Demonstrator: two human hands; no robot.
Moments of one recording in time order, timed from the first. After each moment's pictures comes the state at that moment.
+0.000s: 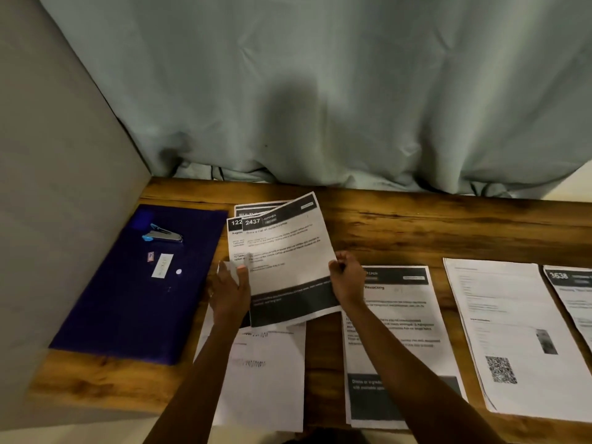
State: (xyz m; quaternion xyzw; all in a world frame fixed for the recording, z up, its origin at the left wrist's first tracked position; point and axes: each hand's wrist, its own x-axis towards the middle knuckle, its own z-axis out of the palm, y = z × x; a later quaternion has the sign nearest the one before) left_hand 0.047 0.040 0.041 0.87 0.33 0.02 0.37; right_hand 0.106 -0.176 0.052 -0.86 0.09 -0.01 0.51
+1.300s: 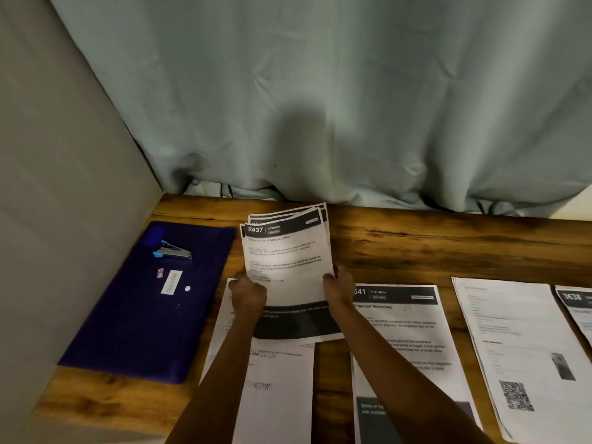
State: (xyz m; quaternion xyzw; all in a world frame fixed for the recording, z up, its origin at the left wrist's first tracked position) left_hand 0.087 0.027 0.066 0.83 0.37 -0.02 0.42; right_hand 0.129 -0.138 0.047 -0.80 0.18 0.05 0.58
